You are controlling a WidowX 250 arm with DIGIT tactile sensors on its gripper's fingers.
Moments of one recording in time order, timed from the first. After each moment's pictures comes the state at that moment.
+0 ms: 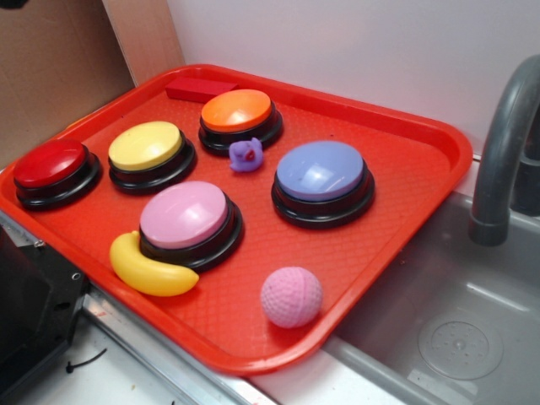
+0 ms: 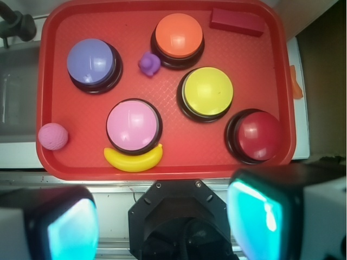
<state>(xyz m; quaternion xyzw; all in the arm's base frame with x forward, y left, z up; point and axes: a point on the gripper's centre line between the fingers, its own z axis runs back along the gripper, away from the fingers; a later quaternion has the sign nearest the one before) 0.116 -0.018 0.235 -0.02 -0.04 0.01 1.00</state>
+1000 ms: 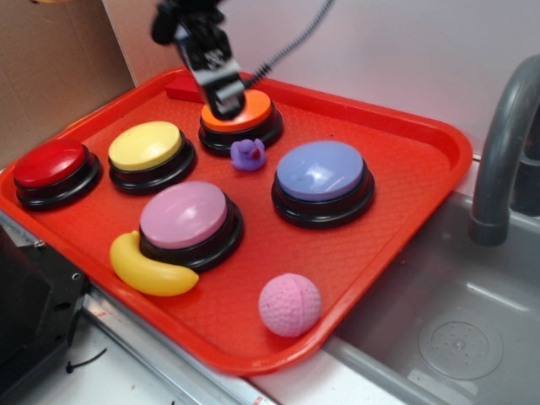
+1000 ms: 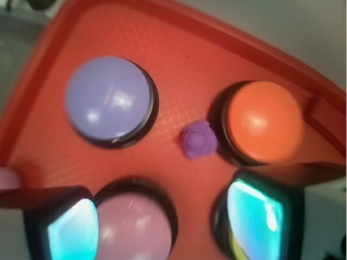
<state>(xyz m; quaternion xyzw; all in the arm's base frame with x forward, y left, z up) 0.237 -0.063 0.113 0.00 -0.04 -0.23 0.97</state>
